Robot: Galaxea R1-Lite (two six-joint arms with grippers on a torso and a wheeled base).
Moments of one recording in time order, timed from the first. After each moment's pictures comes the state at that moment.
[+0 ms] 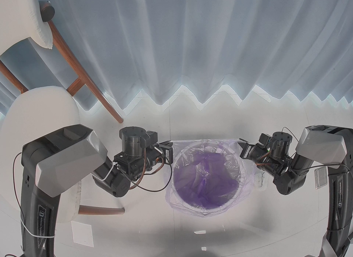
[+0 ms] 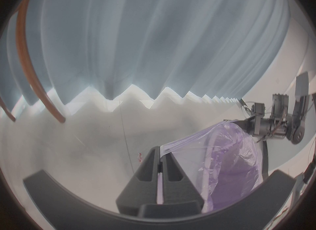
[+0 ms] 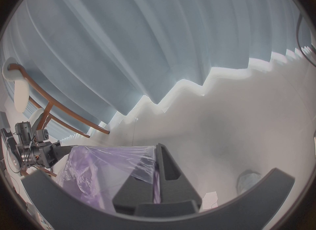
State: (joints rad) left arm -0.47 2.41 -1.12 -1.05 -0.06 -0.11; right arm 0.08 2.41 -0.87 -1.35 0.15 0.36
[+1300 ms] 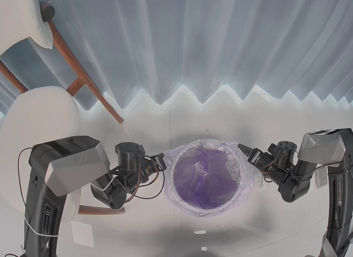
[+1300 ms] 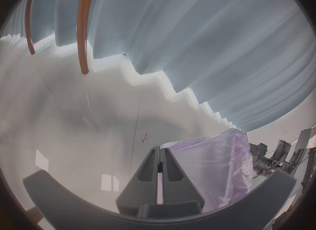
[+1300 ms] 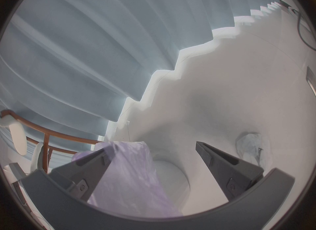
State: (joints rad) left arm -0.45 2.48 -0.99 -1.21 -0.02 -0.53; right arm 0.06 2.43 -0.74 -1.44 0.13 0.68
